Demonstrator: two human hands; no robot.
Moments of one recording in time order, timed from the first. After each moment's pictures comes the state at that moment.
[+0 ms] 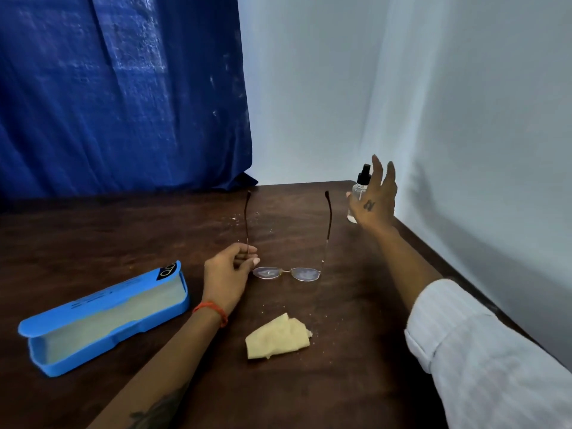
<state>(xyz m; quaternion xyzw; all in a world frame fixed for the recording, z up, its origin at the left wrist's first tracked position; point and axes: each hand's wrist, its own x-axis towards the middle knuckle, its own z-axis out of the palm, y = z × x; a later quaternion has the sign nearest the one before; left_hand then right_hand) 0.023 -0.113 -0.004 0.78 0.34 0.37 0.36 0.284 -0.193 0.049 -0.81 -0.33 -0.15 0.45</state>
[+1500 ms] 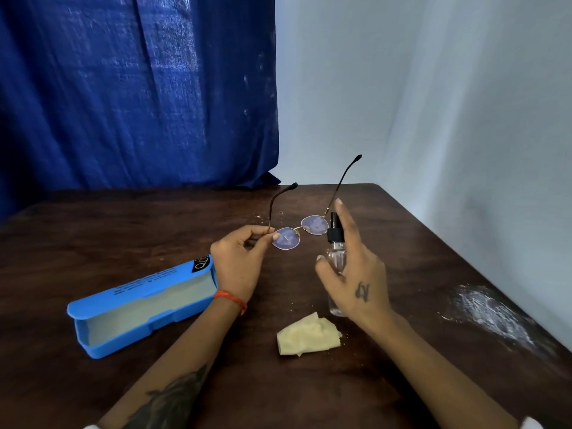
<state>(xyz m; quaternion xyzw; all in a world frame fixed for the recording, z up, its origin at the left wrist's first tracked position) 0.010 -0.115 0.024 0.69 0.28 0.57 0.35 0.124 -0.241 0.027 -0.72 -0.51 -0.13 0.45</state>
